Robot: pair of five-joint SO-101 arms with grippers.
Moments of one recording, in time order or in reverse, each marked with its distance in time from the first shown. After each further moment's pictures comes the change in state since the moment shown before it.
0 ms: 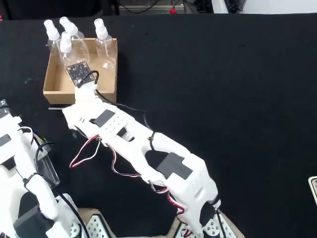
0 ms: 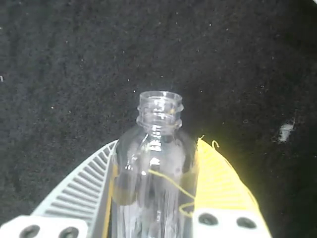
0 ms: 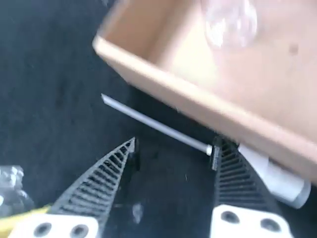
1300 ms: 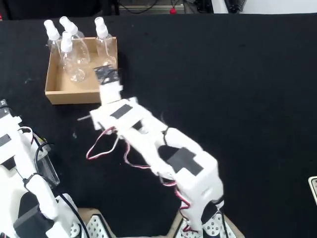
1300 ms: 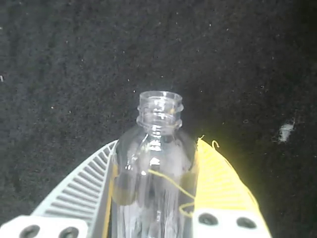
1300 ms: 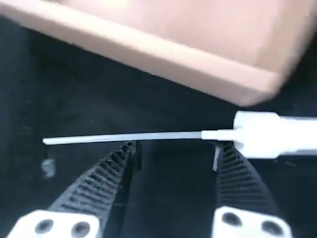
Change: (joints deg) left arm 0.0 0.0 0.0 0.0 0.0; right arm 9.0 -4.7 9.8 11.8 0.0
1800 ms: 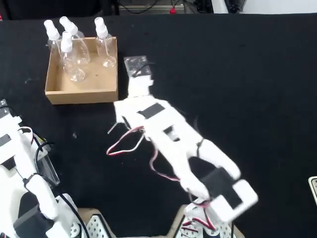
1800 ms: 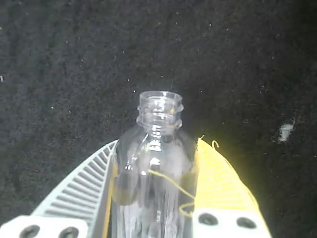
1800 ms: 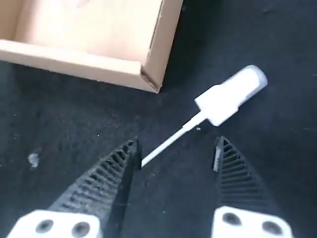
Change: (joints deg) left arm 0.0 0.0 0.0 0.0 0.0; right arm 8.0 -24.7 18.5 0.5 0.0
